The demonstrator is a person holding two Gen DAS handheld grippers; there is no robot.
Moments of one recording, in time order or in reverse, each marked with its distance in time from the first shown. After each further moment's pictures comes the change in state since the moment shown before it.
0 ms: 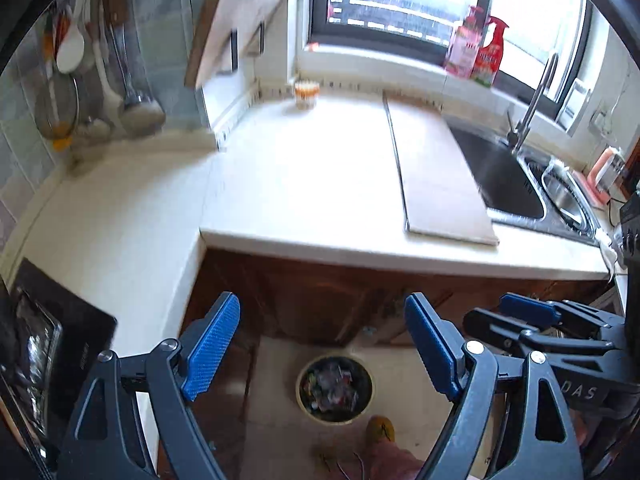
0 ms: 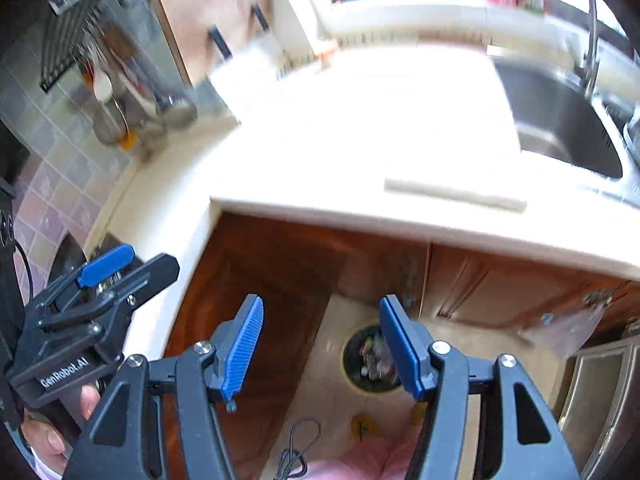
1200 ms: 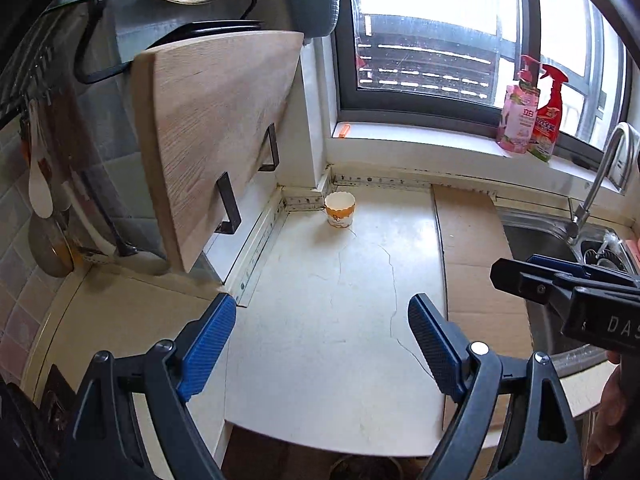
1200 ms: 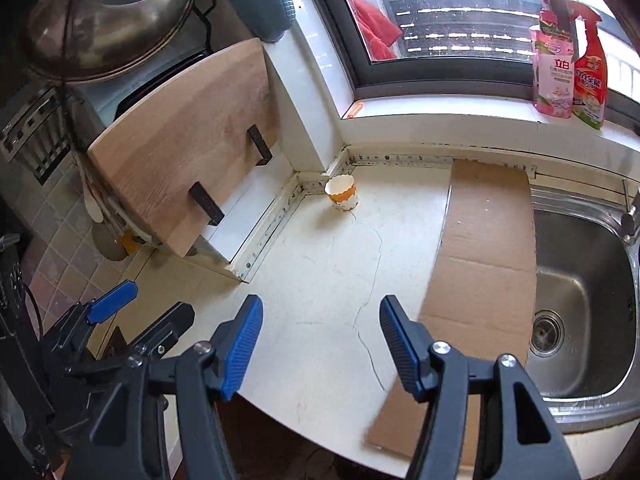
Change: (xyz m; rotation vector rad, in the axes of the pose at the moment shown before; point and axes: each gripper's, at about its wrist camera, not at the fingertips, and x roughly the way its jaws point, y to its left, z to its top) left arm 0.079 -0.018 0.231 0.006 -0.130 0.187; right arm 0.035 -0.029 0.259 -0.061 -0.135 0.081
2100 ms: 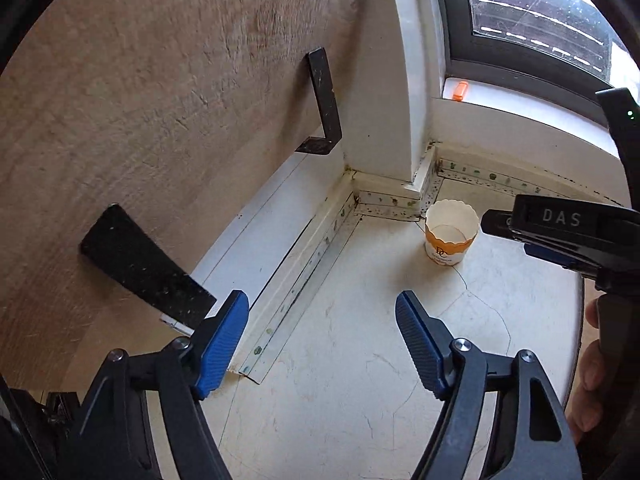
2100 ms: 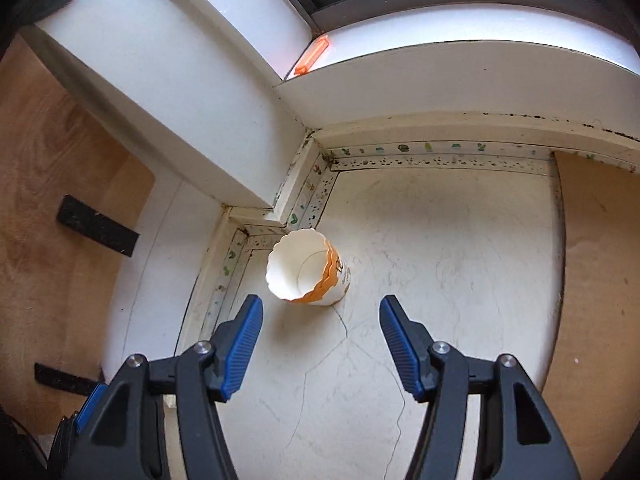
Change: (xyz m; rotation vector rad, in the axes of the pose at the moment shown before) left arm 0.230 0.024 0.067 -0.135 0.155 0.311; right arm 0.283 -0.081 0.138 0.168 0.182 0.055
